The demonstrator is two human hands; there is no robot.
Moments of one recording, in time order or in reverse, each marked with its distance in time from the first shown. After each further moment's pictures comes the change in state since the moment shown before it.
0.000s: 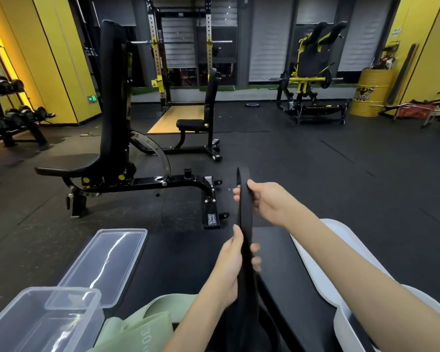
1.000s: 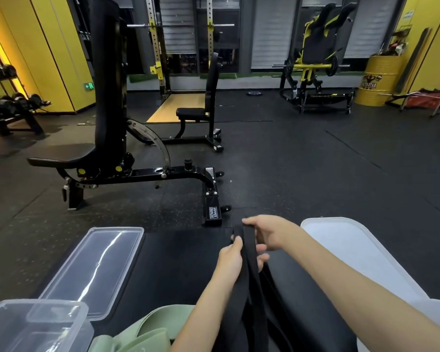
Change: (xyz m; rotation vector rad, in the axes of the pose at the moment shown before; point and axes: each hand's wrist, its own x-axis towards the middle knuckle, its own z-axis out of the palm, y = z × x) left_hand 0.068 -0.016 -0.035 0.063 0.195 -0.095; right_hand 0.071 0.083 -0.031 -0.122 -0.046 0.569
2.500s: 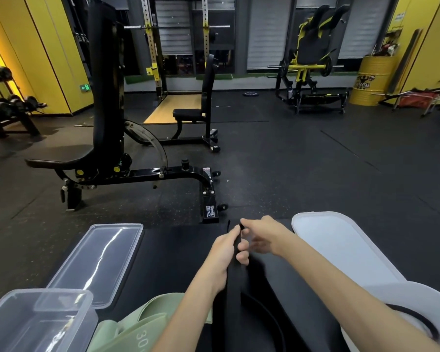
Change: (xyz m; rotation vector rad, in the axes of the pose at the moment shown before) left_hand -0.021 0.009 -0.006 0.022 -0.157 0.049; right_hand -0.045 0.025 0.016 -0.147 0.276 -0.203
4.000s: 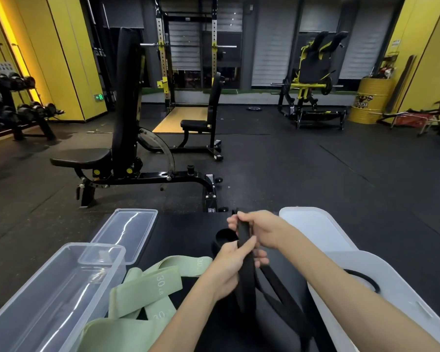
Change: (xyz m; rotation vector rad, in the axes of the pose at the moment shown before) left_hand -0.131 -0.026 0.039 0.061 -0.050 0.035; right_hand -0.106 0.015 -0.003 0.254 -0.312 -0.093
